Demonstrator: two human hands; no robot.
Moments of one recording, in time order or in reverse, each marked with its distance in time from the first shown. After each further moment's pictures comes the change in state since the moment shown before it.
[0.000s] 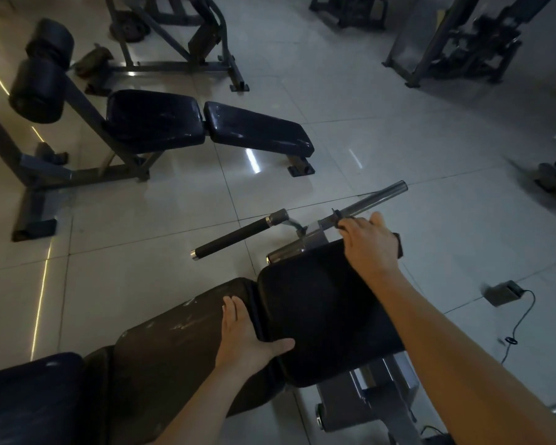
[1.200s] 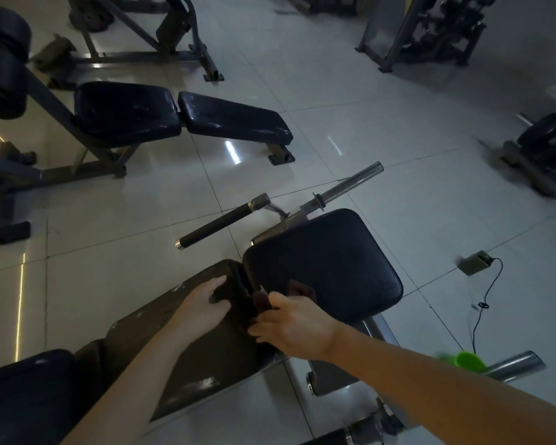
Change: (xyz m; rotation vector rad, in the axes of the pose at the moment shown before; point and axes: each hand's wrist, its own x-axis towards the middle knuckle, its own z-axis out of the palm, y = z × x) left_hand 0.001 -0.017 -0.055 0.021 -0.085 0.083; right_hand -0.135 -0.081 0.007 0.345 -0.254 -0.900
